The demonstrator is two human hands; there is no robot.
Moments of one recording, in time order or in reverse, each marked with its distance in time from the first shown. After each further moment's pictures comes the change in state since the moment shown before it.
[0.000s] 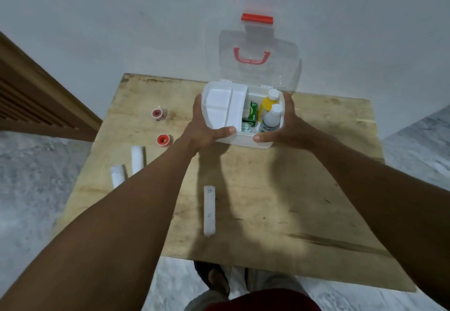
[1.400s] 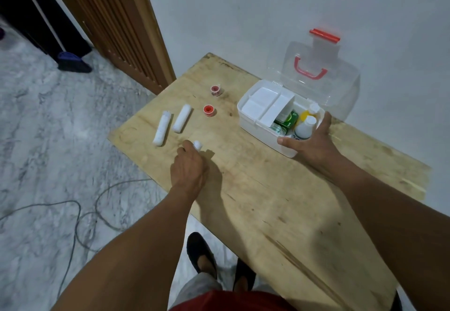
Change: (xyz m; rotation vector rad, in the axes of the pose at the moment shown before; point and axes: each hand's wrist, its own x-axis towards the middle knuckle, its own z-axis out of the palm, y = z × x) left_hand -0.162 -0.030 0.063 0.659 0.795 -0.568; right_hand -0.015 -0.008 -0.008 -0.039 -0.111 0.072
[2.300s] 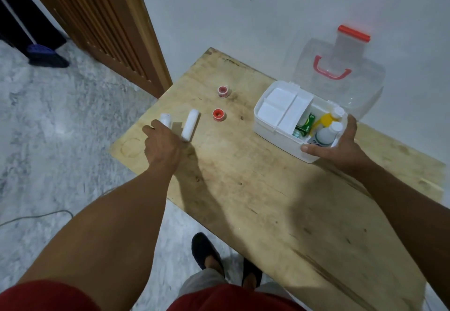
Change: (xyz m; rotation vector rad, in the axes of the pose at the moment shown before) left_hand 0.115 -0.040 -0.047 0.007 0.043 -0.185; right_hand -0.001 -0.017 0.005 0.017 0.040 -0.035
